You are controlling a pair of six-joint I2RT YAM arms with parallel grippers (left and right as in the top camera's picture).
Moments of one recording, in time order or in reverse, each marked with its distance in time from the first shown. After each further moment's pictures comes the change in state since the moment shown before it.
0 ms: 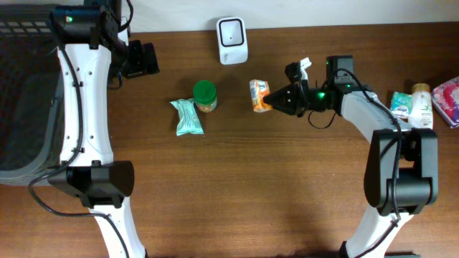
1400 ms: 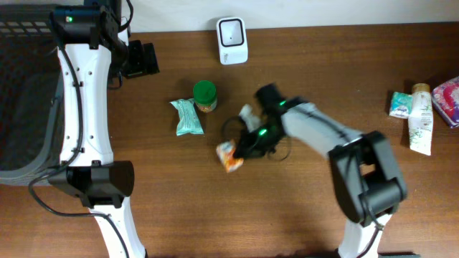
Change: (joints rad) left arm 0.000 0.000 0.000 0.000 0.000 0.000; right arm 0.341 -0.002 -0.004 -0.418 0.708 -0.176
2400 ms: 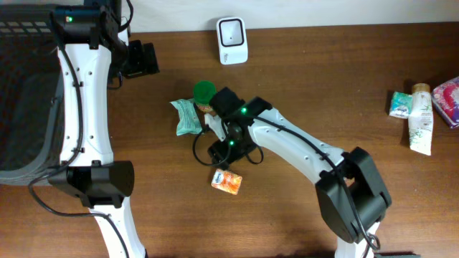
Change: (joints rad) left arm 0.000 0.000 0.000 0.000 0.000 0.000; right arm 0.320 -0.025 0.216 -0.200 0.546 -0.156
